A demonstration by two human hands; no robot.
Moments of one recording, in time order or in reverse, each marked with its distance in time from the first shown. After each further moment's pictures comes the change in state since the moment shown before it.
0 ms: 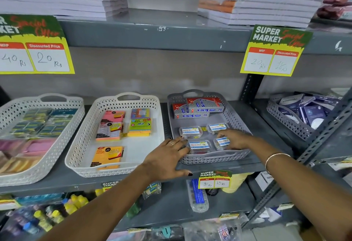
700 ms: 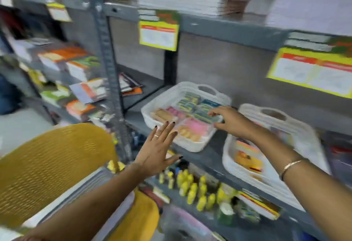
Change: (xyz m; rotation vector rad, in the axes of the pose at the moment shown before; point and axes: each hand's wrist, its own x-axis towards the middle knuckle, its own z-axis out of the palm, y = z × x) left_hand -0.372 -0.135 -0.049 0.139 0.243 -0.865; right_hand 0.041 -0.466 0.004 0.020 0.196 -0.904
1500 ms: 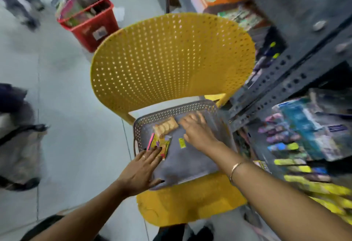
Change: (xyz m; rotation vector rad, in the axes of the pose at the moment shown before) left_hand -0.410 -0.165 0.170 -0.082 -0.536 -0.682; right_hand 0.120 -0.263 0.499 -0.151 -0.523 -0.689
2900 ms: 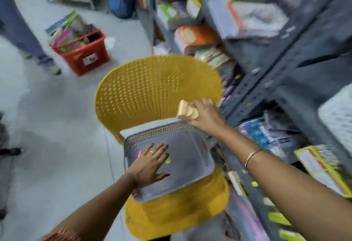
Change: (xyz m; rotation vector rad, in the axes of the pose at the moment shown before) left_hand 0.049 0.033 -0.074 0.121 0.252 0.194; right_hand -0.044 0.028 -0.151 0.144 0.272 0.269
